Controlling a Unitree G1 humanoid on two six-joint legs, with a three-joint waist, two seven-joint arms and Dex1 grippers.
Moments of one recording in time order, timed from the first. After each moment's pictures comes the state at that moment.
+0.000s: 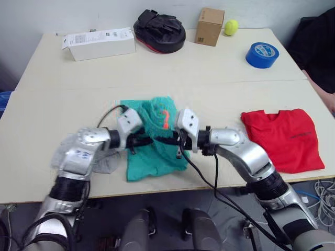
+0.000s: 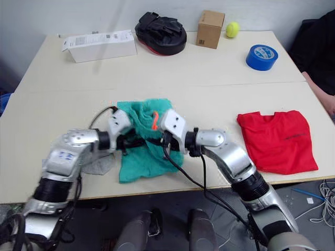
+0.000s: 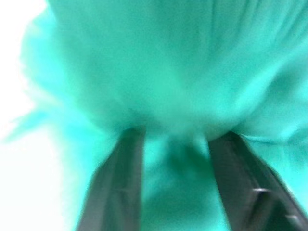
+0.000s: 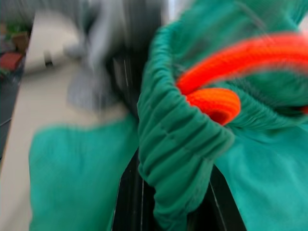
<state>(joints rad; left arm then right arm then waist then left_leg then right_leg) -0.44 0.64 0.02 -0.18 -0.21 0.65 -0.91 -0.61 -0.43 0.43 -0.12 0.37 0.49 0.79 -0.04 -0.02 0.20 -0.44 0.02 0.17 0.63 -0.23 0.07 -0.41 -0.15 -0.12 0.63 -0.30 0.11</state>
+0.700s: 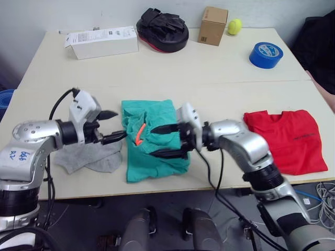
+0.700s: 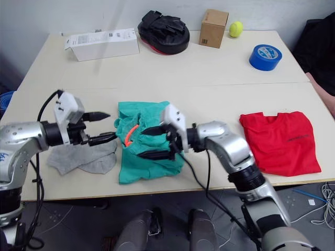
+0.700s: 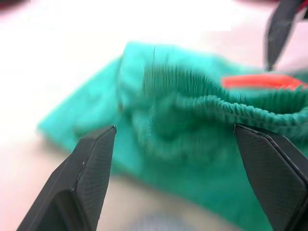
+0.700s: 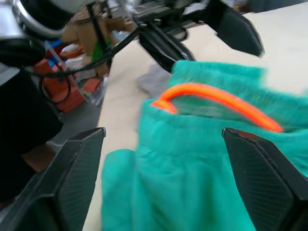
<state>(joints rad) -0.47 0.78 0.19 -0.29 -0.45 0.79 -0.91 -0.70 -0.44 0.23 -0.10 0.55 0.64 1.08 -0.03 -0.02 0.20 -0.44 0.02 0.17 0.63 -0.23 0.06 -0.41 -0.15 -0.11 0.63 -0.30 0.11</state>
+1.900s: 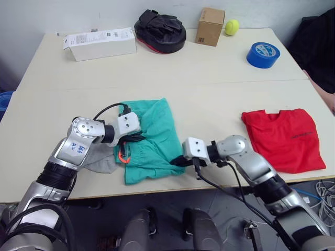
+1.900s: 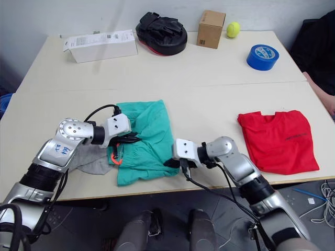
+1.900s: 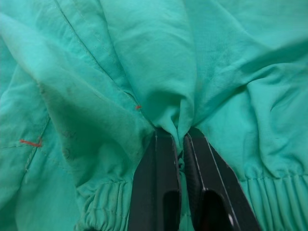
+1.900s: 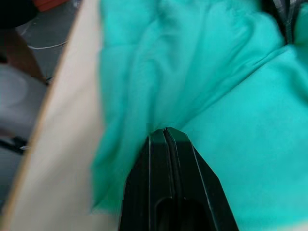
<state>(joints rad) -0.60 0.72 -0.26 0.12 -0.06 0.31 -0.96 -0.49 -0.58 0.41 -0.02 0.17 0.19 1.21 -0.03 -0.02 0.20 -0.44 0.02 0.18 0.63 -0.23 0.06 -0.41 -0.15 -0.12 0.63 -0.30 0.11</state>
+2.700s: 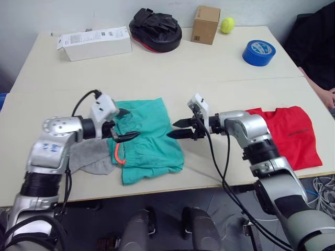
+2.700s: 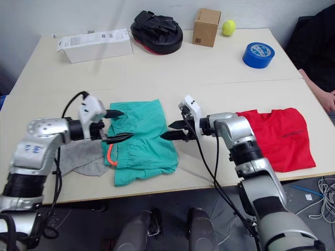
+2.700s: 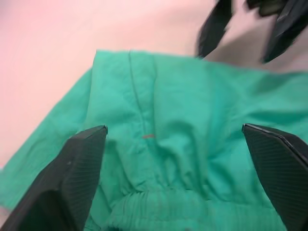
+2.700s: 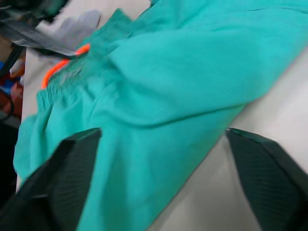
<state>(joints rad) -0.47 0.75 0.09 -0.14 -0.34 0.55 -0.97 -0.95 -0.35 0.18 0.54 0.36 0.82 1.09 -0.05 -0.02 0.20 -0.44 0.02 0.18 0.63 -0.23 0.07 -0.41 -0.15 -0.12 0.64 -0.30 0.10</state>
